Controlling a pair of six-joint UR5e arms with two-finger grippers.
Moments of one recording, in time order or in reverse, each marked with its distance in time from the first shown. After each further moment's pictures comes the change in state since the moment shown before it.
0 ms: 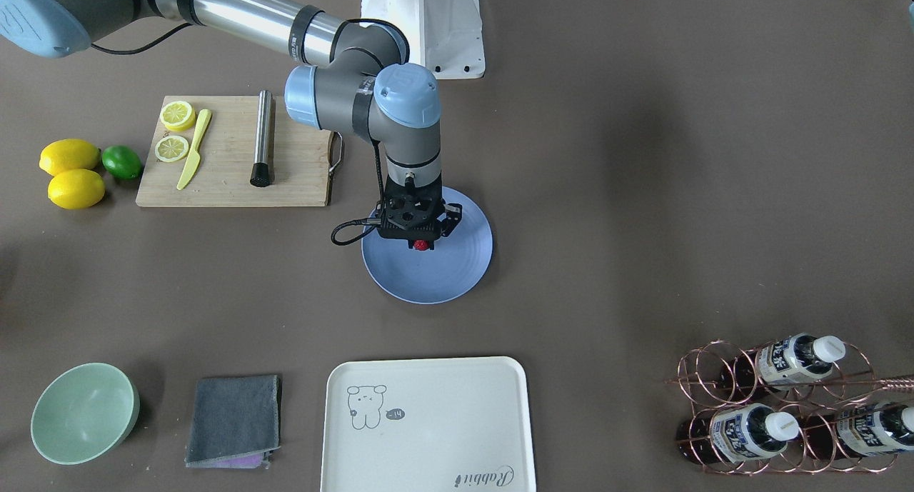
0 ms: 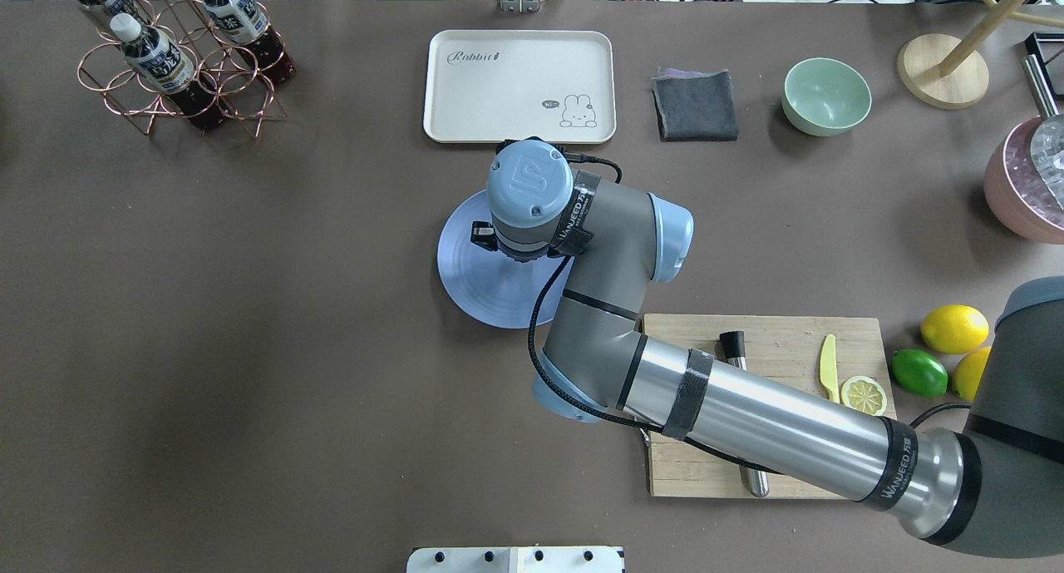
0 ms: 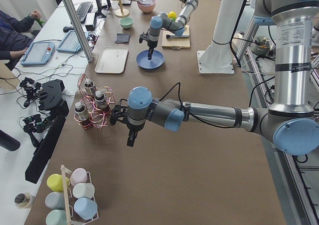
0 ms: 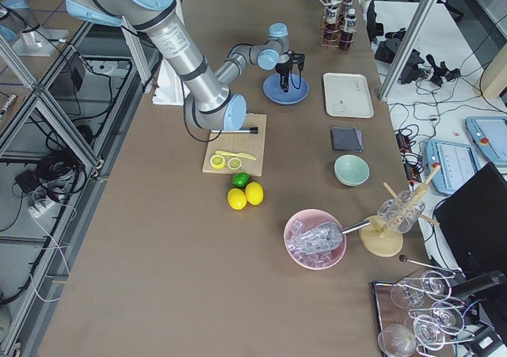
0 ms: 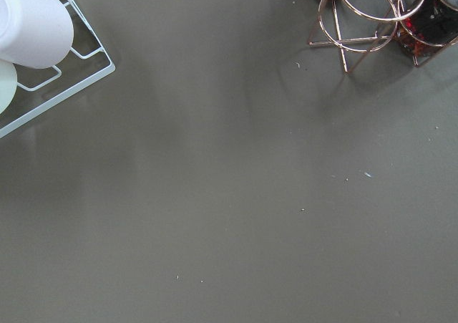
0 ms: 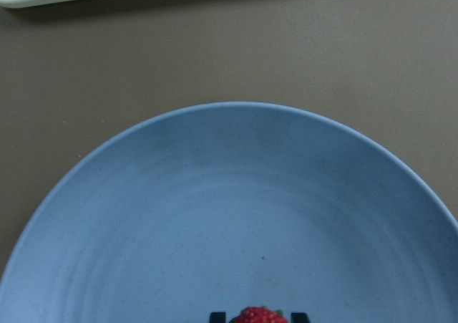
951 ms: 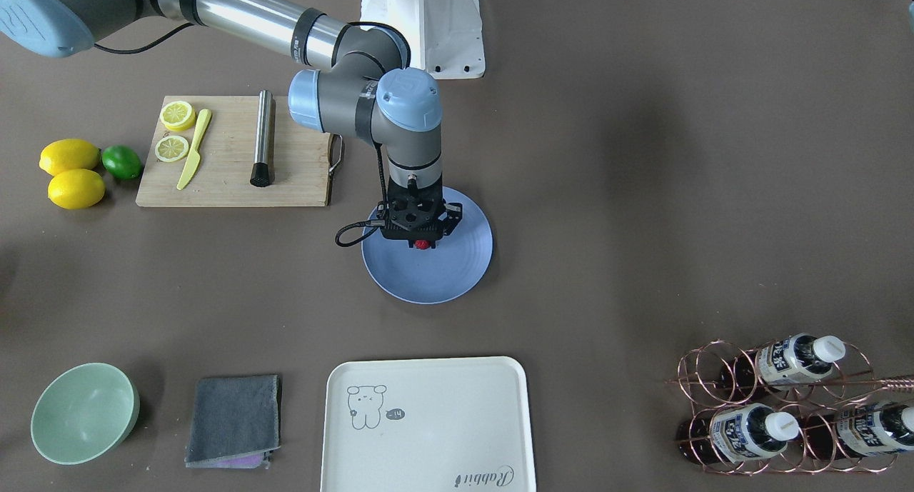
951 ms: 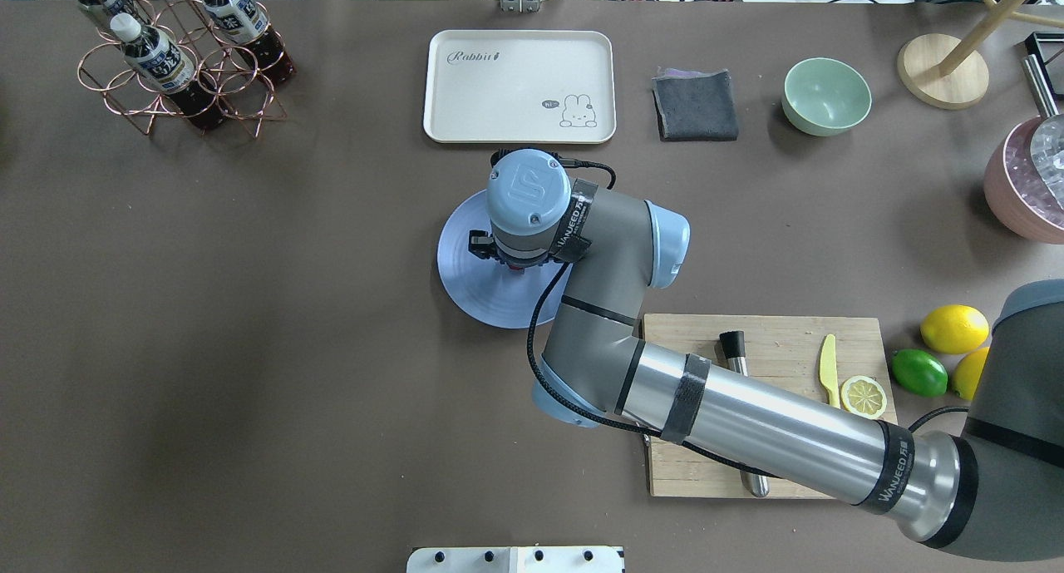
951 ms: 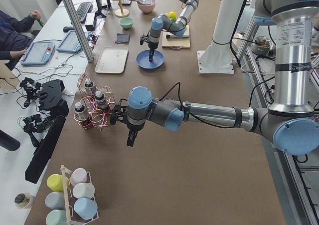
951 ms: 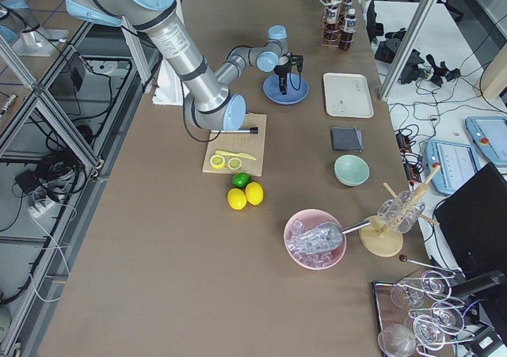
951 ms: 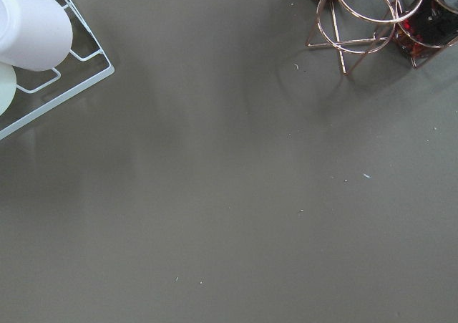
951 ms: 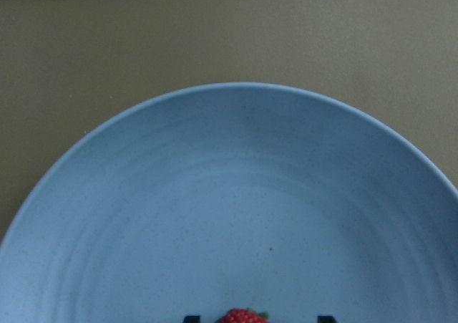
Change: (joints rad) left arm 0.000 -0.001 0.000 -0.001 0.000 0.000; right arm -0.005 0.000 -0.009 0.013 0.004 -0.068
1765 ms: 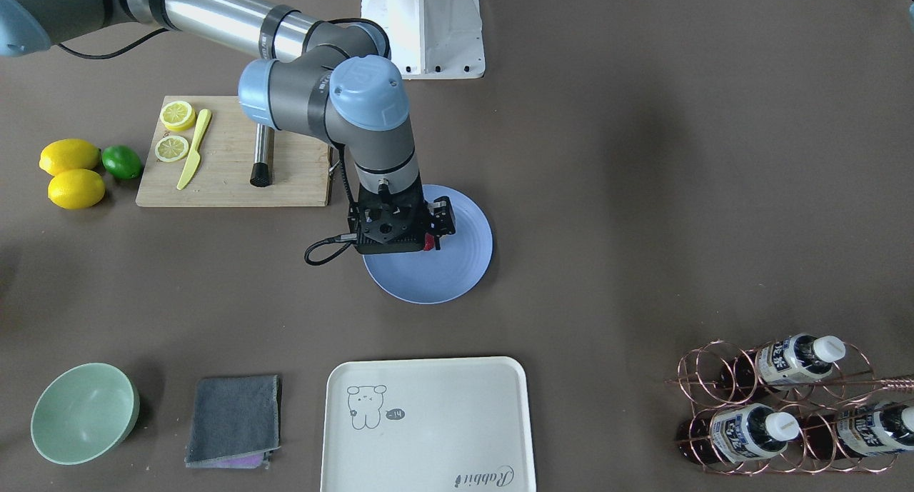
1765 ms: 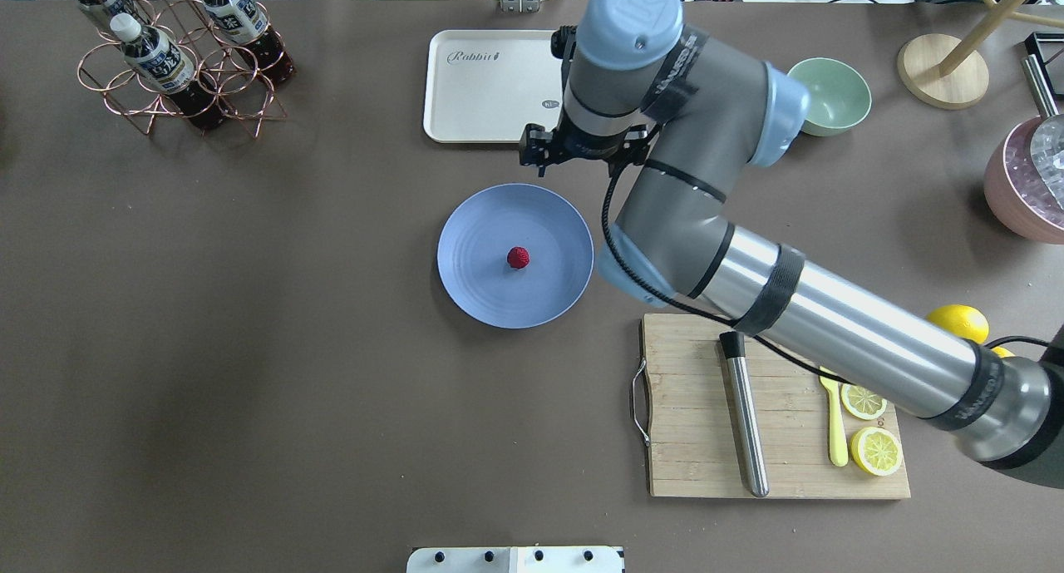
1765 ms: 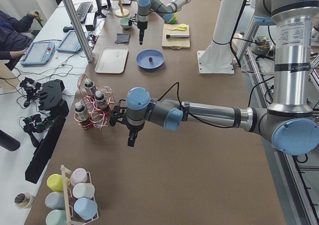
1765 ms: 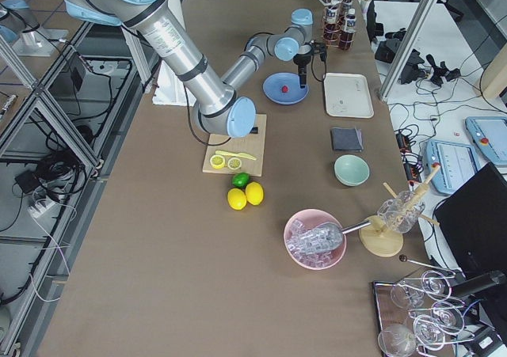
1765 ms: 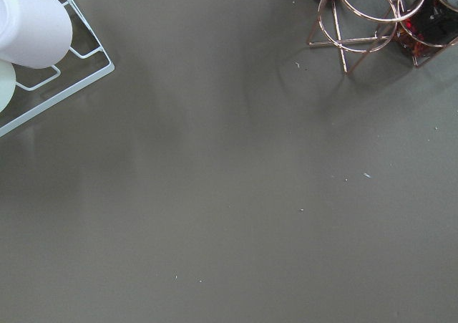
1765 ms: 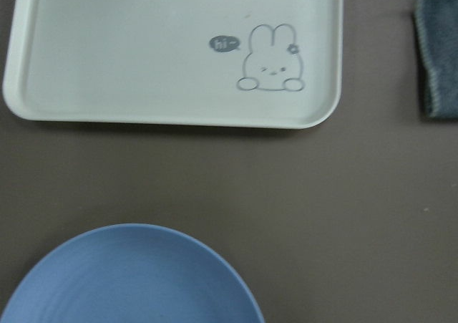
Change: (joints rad) left arm -0.009 -0.011 0.008 0.063 -0.031 0.015; right arm 0.260 -0.070 0.205 -0.190 0.252 -0.277
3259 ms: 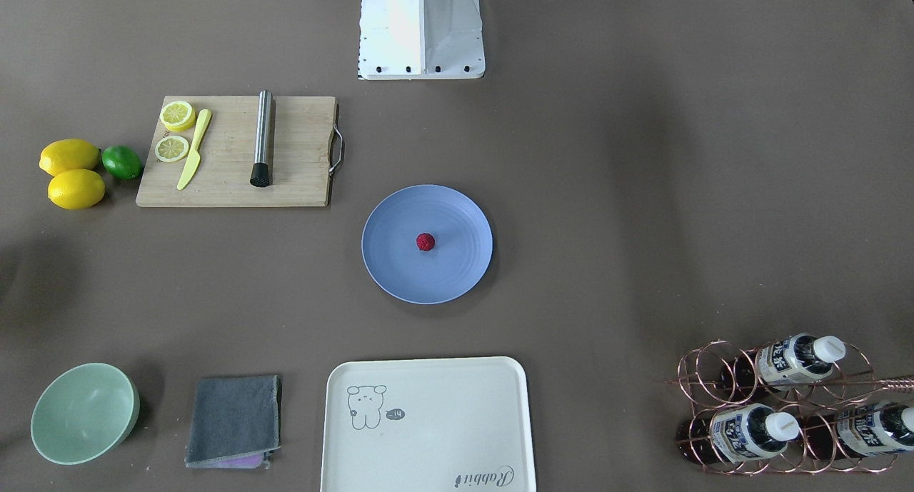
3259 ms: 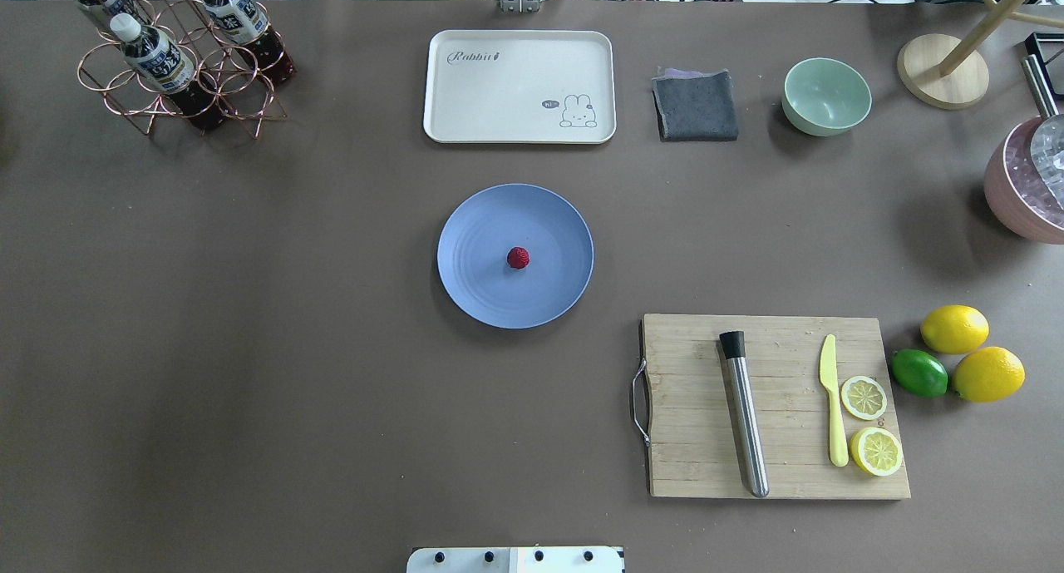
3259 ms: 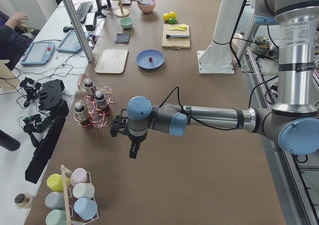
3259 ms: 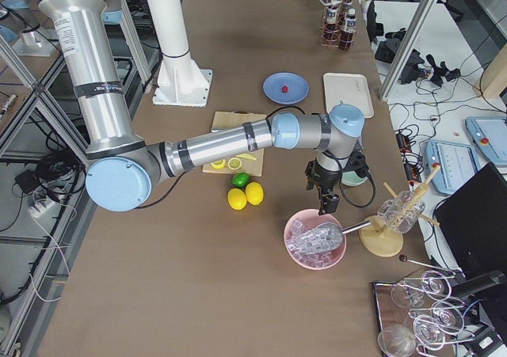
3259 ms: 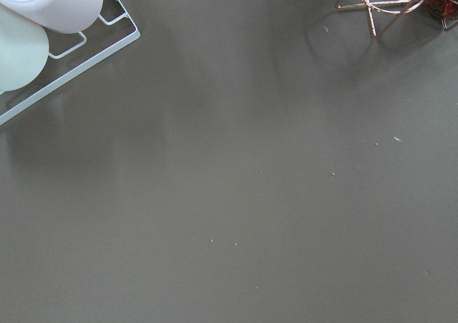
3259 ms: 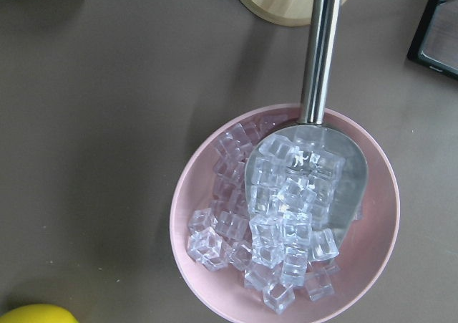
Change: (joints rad) left arm -0.051 0.023 0.027 0.063 0.058 0.154; right arm 0.693 -0.572 0.105 -0.284 0.193 -1.212
